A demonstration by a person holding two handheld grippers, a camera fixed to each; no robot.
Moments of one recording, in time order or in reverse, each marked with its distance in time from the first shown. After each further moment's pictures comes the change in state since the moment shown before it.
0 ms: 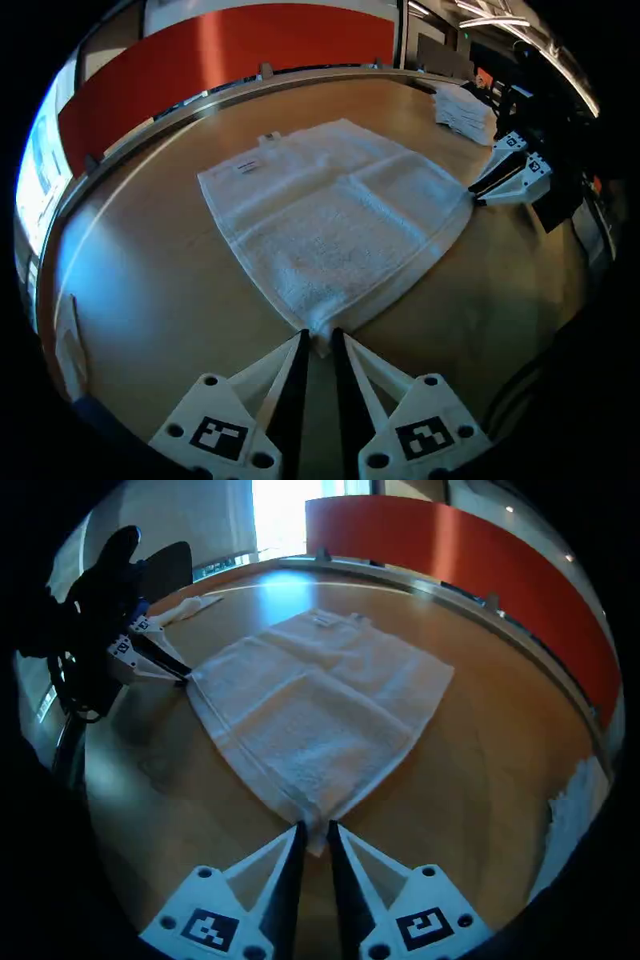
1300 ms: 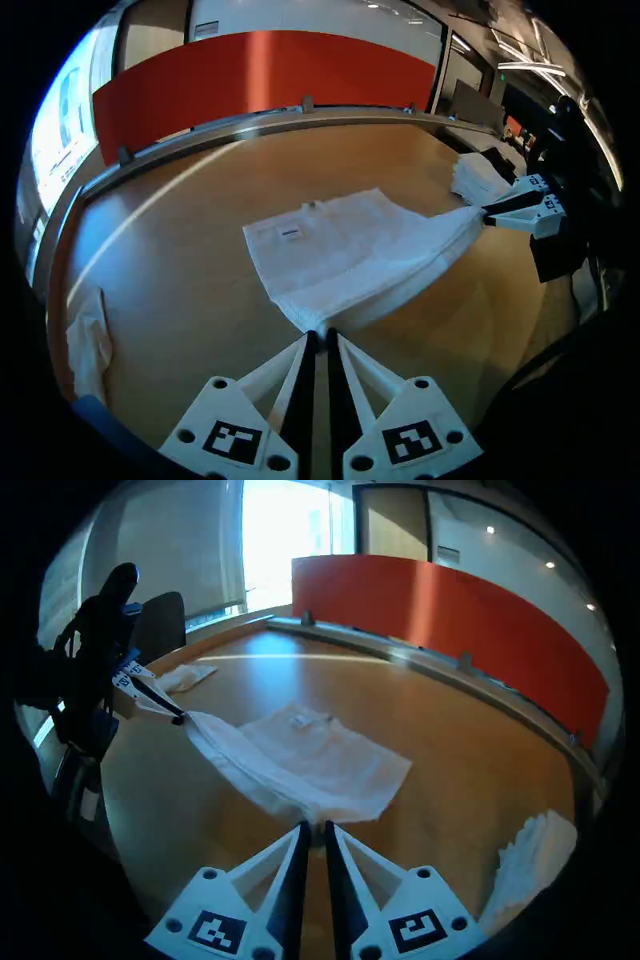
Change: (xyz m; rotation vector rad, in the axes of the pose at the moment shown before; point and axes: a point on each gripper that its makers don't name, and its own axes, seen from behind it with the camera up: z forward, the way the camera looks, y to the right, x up) left arm 0.081 -0.016 -0.084 0.038 0.069 -0.188; right arm 0.110 0.014 -0.079 -0.061 0.205 0.025
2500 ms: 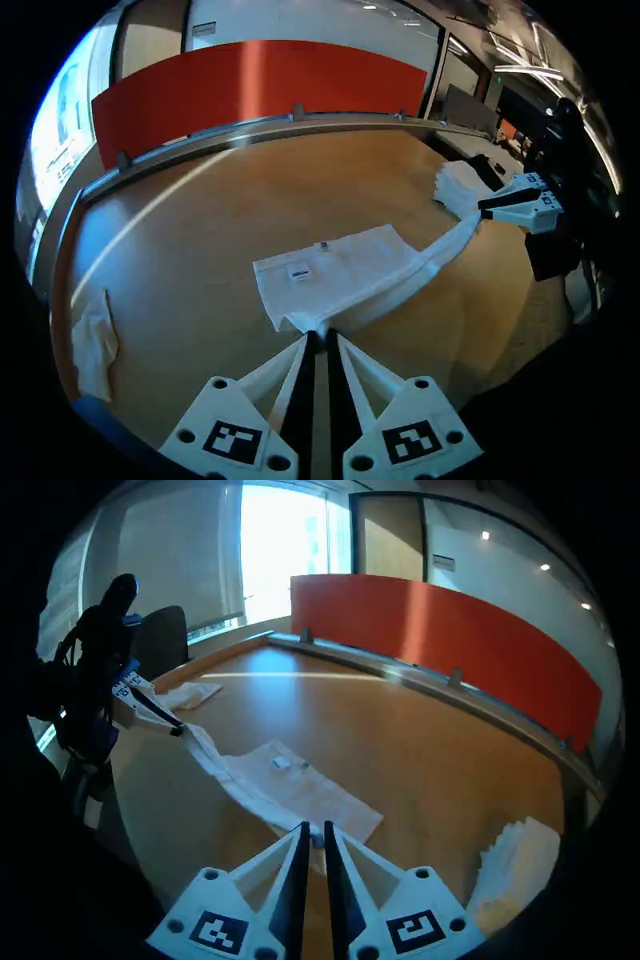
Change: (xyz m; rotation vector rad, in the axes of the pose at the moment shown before) left arm 0.014 0.024 -0.040 -0.032 -0.008 -0.010; right arm 0.029 -0.005 -0.045 -0.006 0.029 0.016
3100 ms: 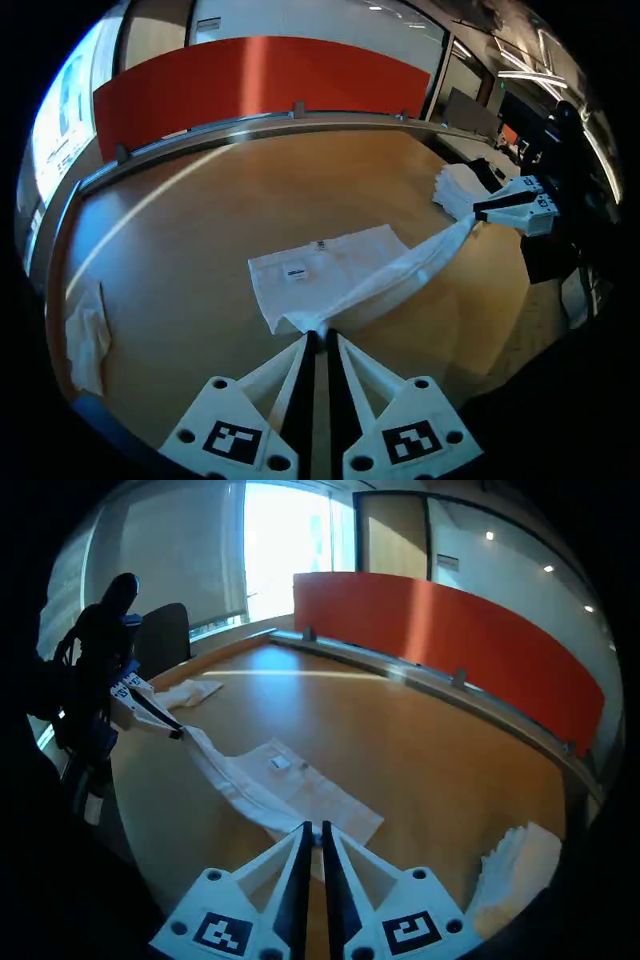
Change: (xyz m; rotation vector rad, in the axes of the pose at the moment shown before) left arm -0.001 0.006 0.007 -0.013 -0.005 -0.033; right arm -0.001 0.005 0.009 0.011 -0.011 -0.019
